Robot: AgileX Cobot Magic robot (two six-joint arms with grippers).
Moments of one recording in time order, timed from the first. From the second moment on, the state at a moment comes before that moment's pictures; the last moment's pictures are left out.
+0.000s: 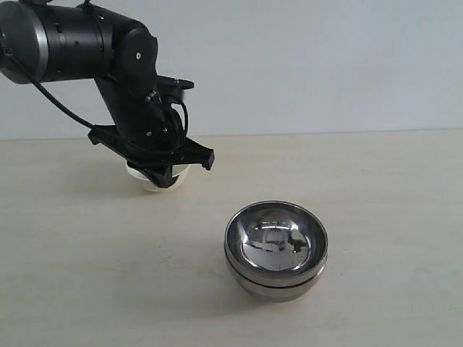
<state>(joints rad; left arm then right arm) -0.54 2.00 -1.63 0.15 0.99 -0.28 0.29 0.01 0.00 -0.04 0.38 0.13</state>
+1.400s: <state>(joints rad) -0.41 2.17 -1.63 0.34 0.70 0.16 0.29 0.01 0.00 -0.04 0.38 0.13</state>
